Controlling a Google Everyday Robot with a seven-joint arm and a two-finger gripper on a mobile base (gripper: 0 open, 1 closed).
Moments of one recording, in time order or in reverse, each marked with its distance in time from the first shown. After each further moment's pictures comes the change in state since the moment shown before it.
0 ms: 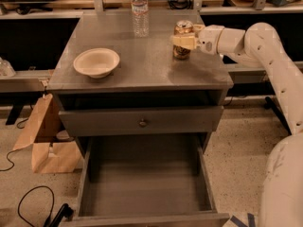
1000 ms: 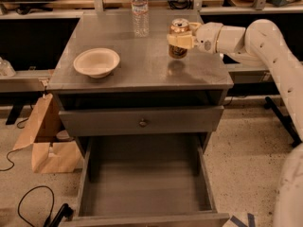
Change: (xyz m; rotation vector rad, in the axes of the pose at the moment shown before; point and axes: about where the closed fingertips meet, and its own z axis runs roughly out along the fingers) arm -0.022 0.032 -0.002 -0.056 -0.021 -0.029
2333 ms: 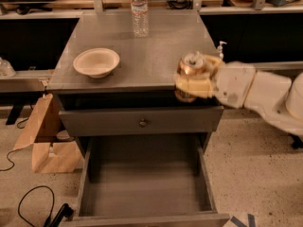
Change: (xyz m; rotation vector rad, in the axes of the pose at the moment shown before) arm -0.034 0.194 -0.128 -0.001 -0.081 -0.056
